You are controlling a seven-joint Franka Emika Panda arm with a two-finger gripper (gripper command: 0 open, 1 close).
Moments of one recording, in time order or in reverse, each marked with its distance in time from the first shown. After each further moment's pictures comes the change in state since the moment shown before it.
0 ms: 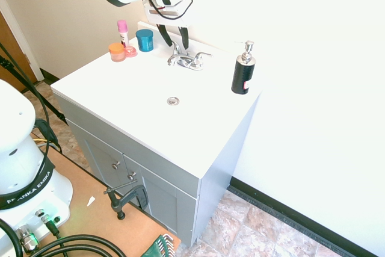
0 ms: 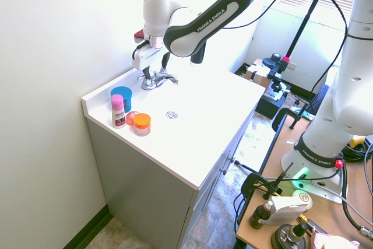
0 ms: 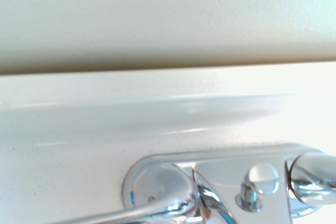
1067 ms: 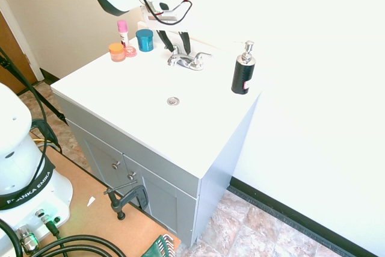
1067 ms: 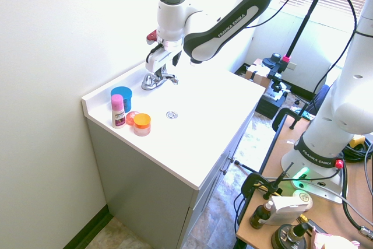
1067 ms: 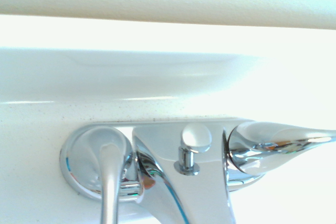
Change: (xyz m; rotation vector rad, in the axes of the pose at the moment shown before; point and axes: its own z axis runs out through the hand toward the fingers) arm -0.011 0.027 -0.001 -0.002 0.091 -0.021
